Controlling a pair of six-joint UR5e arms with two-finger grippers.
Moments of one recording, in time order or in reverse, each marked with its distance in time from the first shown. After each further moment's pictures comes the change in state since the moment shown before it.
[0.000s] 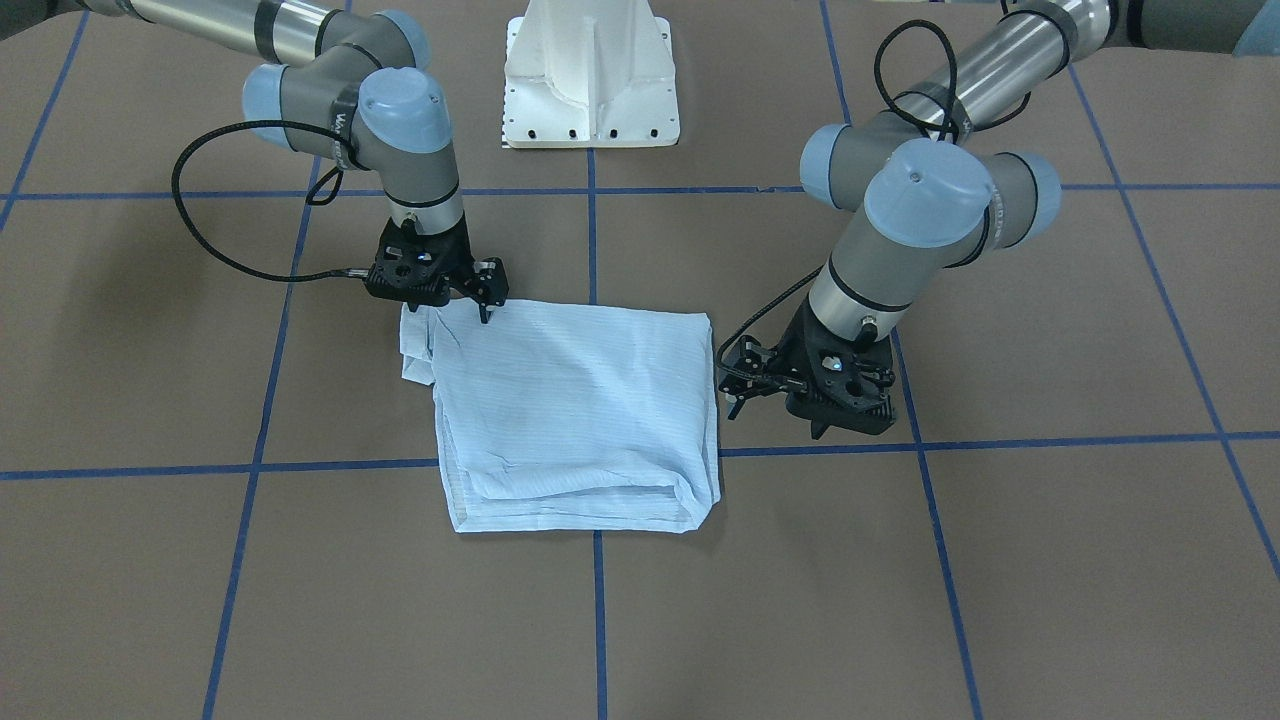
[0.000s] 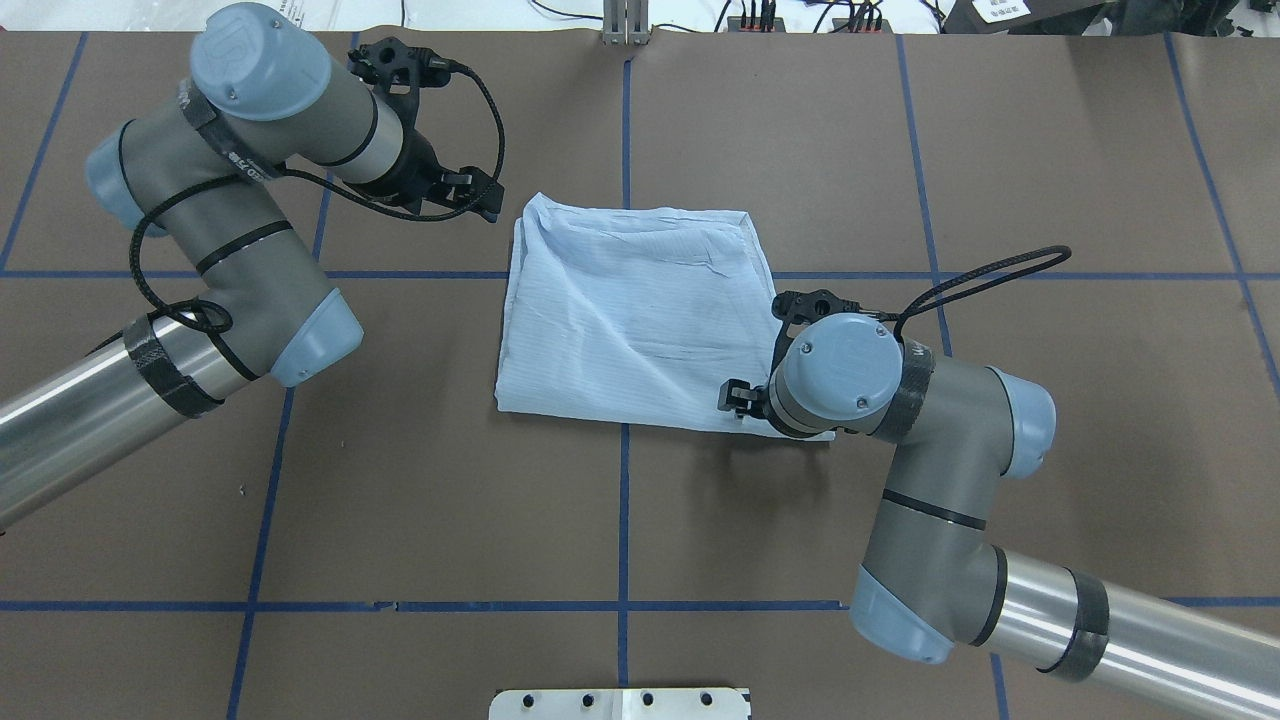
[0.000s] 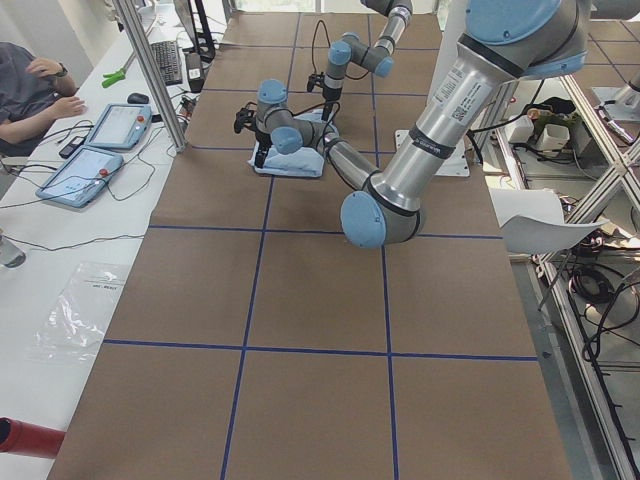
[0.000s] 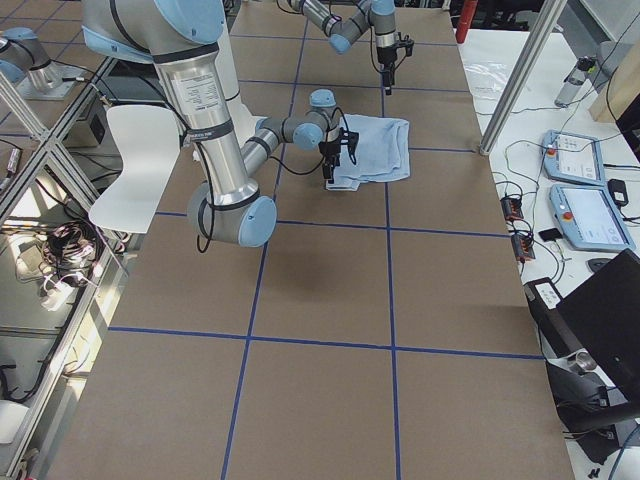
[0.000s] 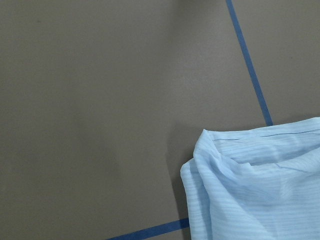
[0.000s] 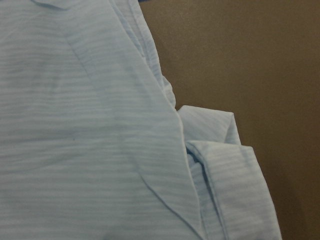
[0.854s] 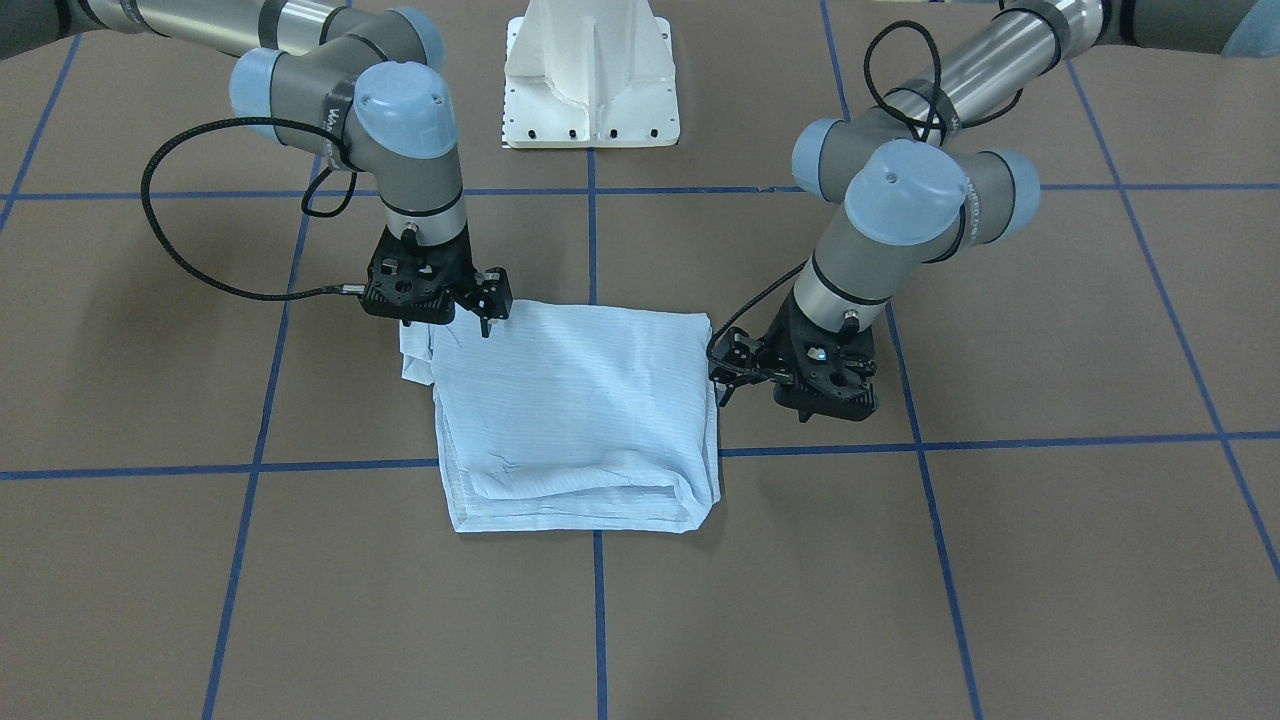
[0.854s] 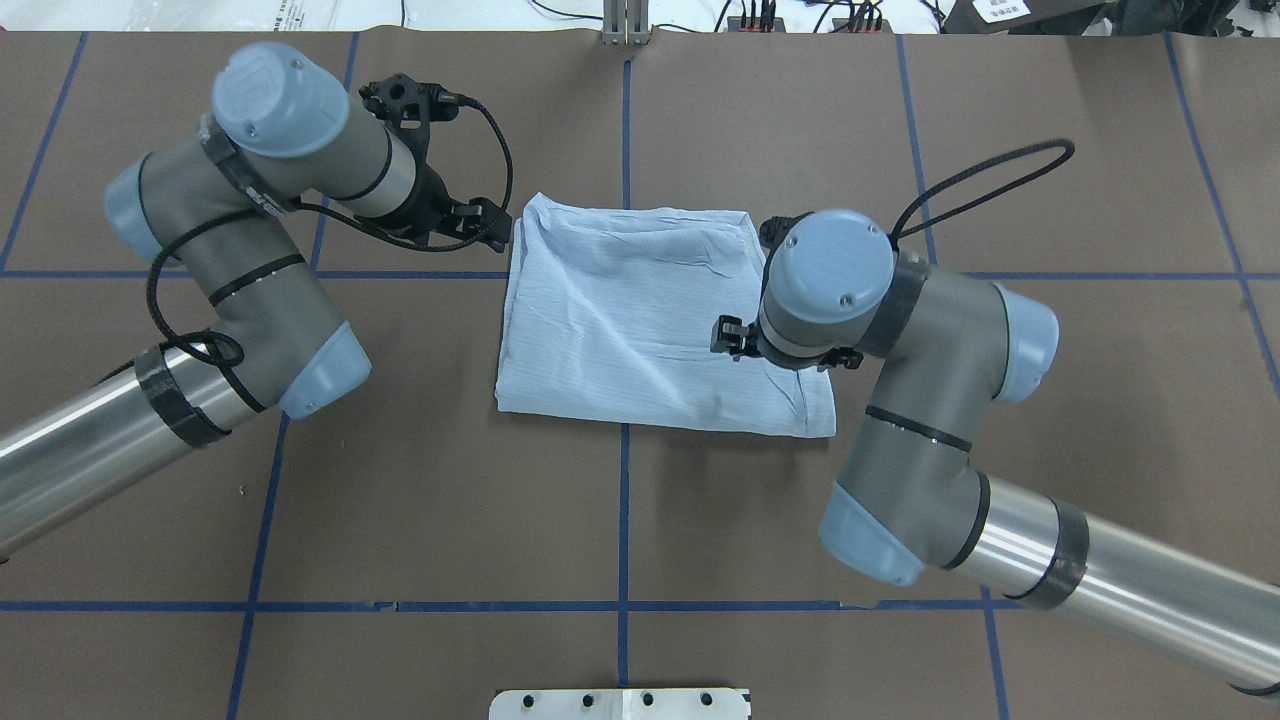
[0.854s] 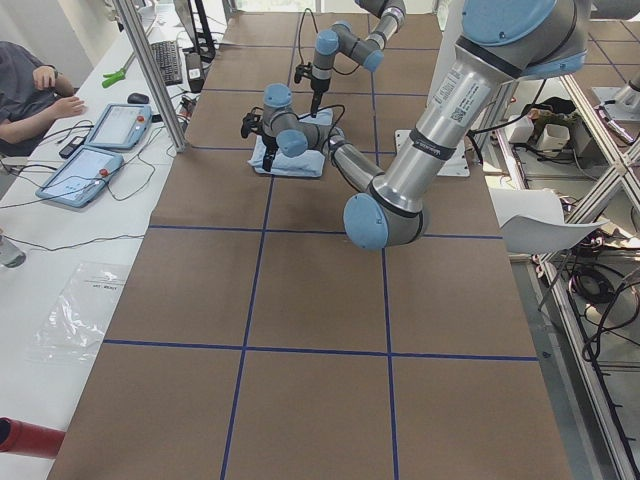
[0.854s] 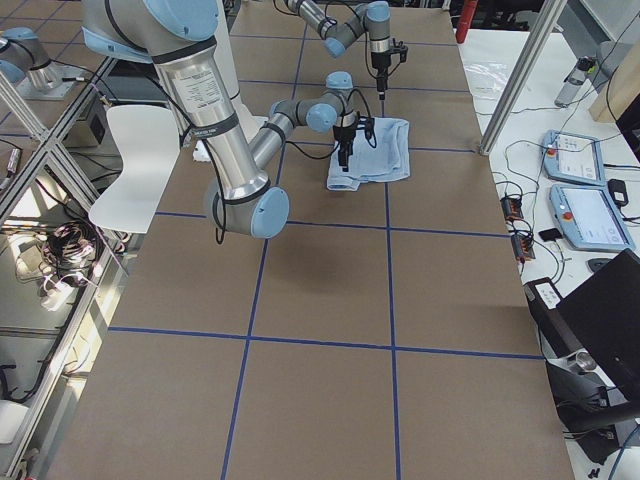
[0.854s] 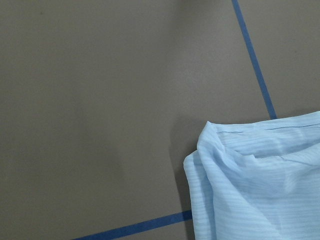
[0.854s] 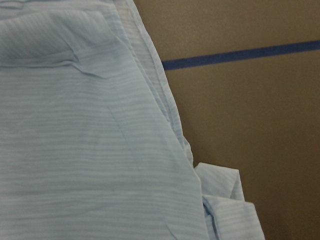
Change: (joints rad) left arm 0.068 0.020 -0.011 0.008 0.026 -0.101; right arm 0.130 0.119 0.006 -0.175 0.093 -0.152
